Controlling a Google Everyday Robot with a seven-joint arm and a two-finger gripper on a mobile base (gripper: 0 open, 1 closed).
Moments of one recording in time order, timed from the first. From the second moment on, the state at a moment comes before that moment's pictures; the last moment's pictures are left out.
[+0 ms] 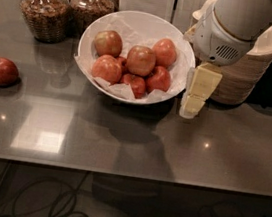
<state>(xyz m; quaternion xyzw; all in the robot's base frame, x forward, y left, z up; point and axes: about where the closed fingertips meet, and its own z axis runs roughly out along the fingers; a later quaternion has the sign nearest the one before) 0.510 -0.102 0.956 -0.69 0.70 -0.01 0.20</state>
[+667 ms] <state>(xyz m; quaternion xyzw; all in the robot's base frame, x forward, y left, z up) 0.565 -0.059 0.974 -0.73 0.61 0.09 0.30</state>
